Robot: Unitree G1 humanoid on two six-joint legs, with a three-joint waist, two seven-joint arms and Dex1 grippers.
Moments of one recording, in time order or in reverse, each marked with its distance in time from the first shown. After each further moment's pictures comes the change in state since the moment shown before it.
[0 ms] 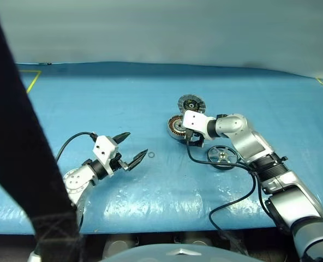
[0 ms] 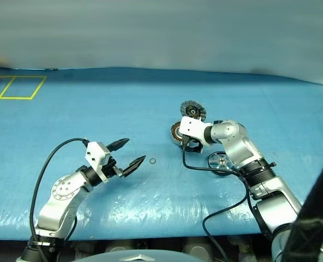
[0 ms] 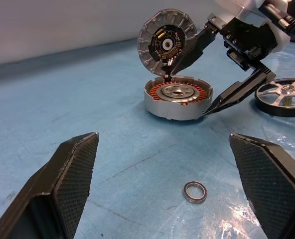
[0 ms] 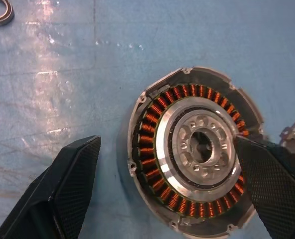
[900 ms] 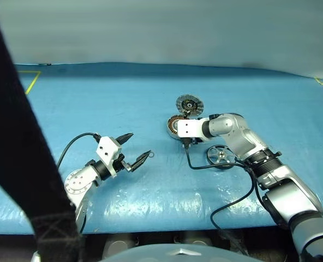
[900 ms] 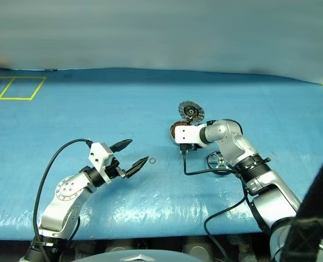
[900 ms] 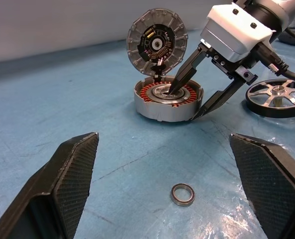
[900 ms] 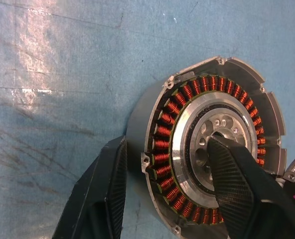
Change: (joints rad) left arm -0.003 -0.019 -0.020 0.000 0.010 -0.002 -0.001; right arm -0.053 0.010 0.064 0.075 -0.183 -0.175 0.017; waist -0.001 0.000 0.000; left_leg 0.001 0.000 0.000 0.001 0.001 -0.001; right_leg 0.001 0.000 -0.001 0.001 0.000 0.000
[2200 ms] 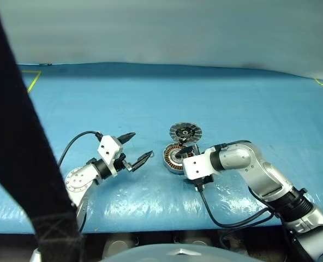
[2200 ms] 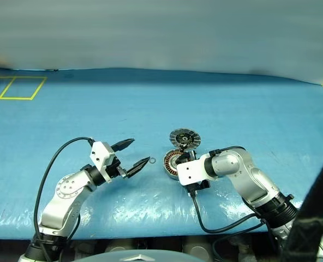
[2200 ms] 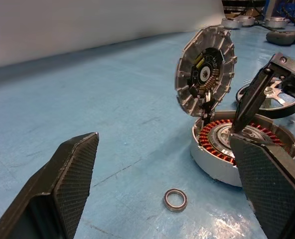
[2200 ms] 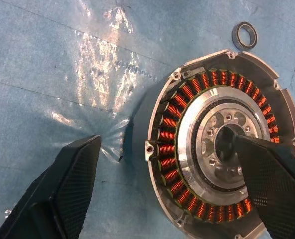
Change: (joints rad) left arm -0.020 0.008 -0.008 0.001 -0.001 0.007 -0.033; right arm 0.408 -0.181 -0.052 -0.619 0.066 0.049 0.162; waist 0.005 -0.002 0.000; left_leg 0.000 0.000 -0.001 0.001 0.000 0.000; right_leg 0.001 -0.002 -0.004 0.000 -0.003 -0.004
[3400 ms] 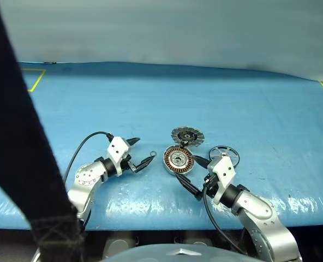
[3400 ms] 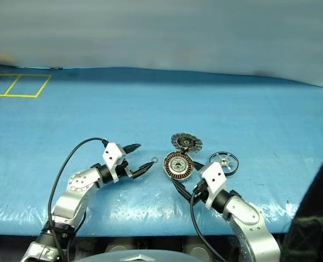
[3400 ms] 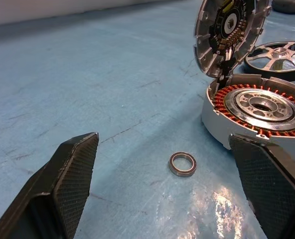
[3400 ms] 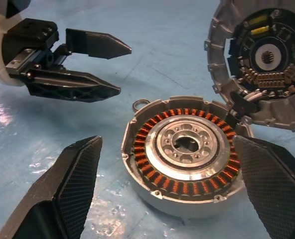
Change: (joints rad) left arm -0.110 -0.020 -0.071 0.244 0.090 -0.048 -0.031; right arm 0.633 0.423 -0.362 -0.322 0.494 0.250 -0.560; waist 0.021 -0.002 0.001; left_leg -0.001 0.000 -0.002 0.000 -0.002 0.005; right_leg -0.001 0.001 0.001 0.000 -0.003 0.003
